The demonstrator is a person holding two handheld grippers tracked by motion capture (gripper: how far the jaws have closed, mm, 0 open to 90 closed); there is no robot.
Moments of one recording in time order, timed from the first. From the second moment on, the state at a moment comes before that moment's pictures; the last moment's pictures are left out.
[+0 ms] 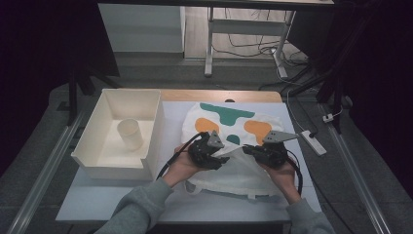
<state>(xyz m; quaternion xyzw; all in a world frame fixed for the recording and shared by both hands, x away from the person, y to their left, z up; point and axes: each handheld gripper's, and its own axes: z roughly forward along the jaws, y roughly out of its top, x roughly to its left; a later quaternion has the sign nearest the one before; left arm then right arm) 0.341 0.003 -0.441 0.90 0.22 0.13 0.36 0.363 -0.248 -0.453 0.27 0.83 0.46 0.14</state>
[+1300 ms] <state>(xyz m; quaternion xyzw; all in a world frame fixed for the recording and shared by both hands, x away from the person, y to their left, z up) 0.362 0.032 -0.449 0.86 0.28 0.09 0.42 0.295 -0.187 -0.475 0.18 0.90 0.40 0.08</state>
